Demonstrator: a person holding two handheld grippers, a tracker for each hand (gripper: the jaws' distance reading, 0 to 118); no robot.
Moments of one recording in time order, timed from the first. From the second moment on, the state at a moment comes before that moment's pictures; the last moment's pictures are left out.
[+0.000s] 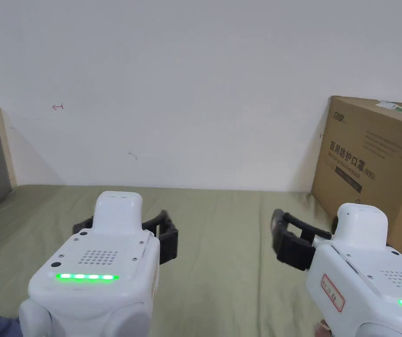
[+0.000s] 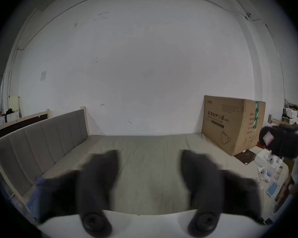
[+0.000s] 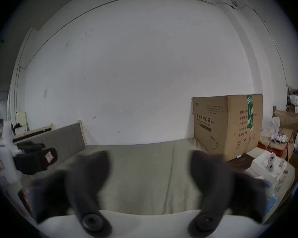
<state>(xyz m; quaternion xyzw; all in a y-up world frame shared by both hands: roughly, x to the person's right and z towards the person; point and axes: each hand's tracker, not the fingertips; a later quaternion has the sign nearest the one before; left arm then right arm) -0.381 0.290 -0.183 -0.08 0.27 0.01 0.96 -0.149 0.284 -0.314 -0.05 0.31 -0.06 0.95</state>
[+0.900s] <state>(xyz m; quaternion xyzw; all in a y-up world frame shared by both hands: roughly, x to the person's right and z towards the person) -0.512 0.253 0.010 -0.11 0.49 0.09 0.86 -0.319 0.256 -0.248 -0.11 0.53 -0.03 0.84</state>
